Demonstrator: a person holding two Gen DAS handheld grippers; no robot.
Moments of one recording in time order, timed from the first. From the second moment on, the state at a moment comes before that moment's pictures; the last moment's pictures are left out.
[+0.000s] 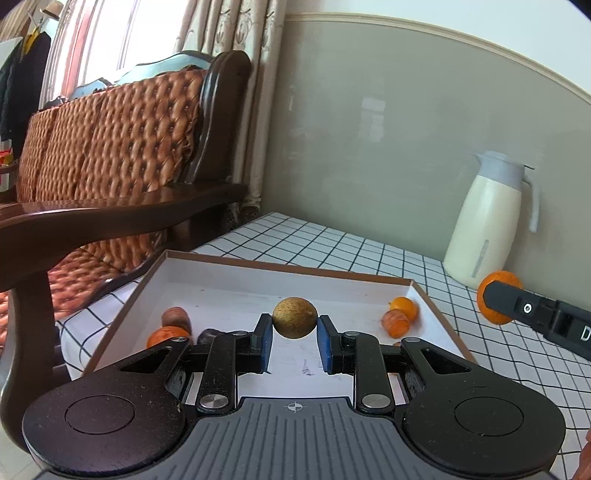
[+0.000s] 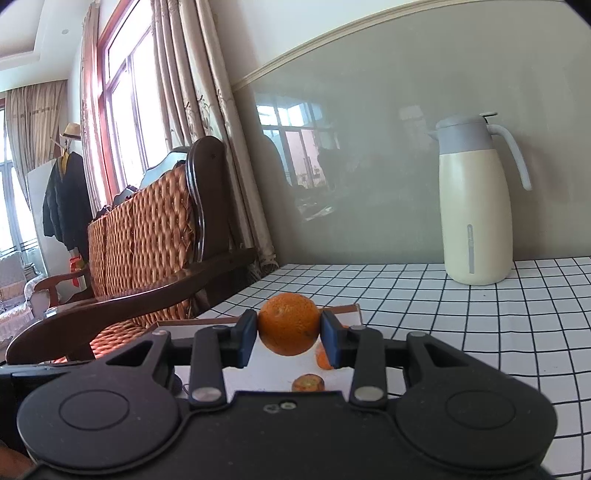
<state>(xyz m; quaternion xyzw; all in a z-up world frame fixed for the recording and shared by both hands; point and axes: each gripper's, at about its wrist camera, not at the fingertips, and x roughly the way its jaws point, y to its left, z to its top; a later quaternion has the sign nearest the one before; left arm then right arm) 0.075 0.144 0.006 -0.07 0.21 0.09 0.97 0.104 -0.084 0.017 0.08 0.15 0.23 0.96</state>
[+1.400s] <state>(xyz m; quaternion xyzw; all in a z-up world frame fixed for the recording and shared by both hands) 0.121 0.208 0.006 -0.08 0.20 0.17 0.96 0.158 -0.030 0.002 0.07 0.17 0.21 0.96</state>
